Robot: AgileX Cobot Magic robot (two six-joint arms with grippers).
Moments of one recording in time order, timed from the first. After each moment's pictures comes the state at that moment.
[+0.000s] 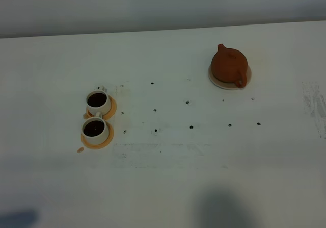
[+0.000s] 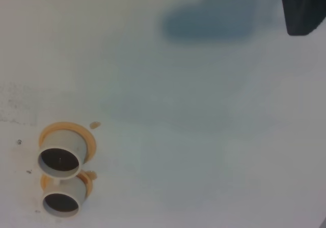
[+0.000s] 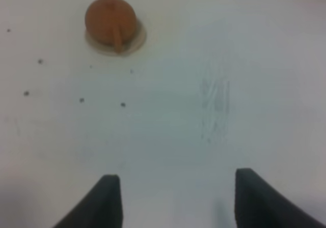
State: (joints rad) left arm 0.12 0.00 -0.46 0.09 1.07 -0.02; right arm 0.08 0.24 -0.62 -0.01 1.10 0.03
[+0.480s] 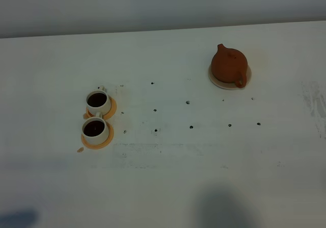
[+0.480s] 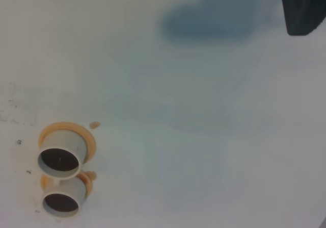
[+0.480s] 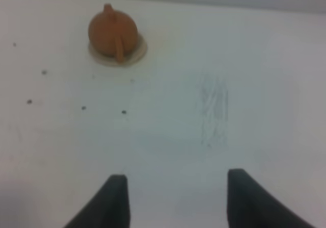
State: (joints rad) left arm 0.12 0.00 -0.46 0.09 1.07 -0.02; right arm 0.08 0.00 -0.52 -0.01 1.12 0.03
